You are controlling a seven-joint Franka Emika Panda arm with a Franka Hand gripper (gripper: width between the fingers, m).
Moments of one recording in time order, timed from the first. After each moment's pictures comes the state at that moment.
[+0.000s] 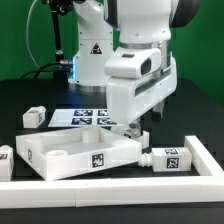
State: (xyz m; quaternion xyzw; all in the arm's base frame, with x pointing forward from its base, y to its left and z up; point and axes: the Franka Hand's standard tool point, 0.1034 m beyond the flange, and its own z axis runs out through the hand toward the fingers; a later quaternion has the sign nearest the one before) arm 0.496 0.065 0.031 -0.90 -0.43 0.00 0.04
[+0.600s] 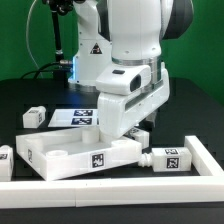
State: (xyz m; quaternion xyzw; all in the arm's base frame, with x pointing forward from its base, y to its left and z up) arm 0.487 0.059 0.013 -0.90 -0.43 0.01 0.05
